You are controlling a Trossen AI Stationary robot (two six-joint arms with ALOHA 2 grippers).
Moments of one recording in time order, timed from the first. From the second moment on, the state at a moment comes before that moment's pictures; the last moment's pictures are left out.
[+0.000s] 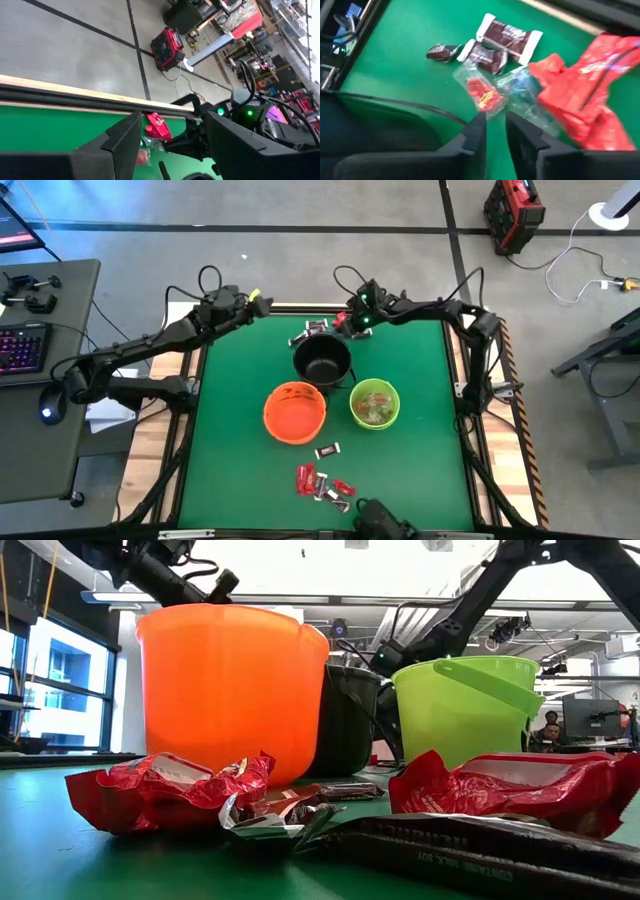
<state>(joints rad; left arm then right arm) 0.60 1.07 0.75 -0.03 -0.24 -0.91 -0.72 1.97 1.18 -0.03 -0.50 0.36</state>
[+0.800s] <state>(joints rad) 0.59 1.07 0.75 -0.03 -0.15 -0.80 -0.60 2.08 1.43 -0.31 -0.14 0.34</state>
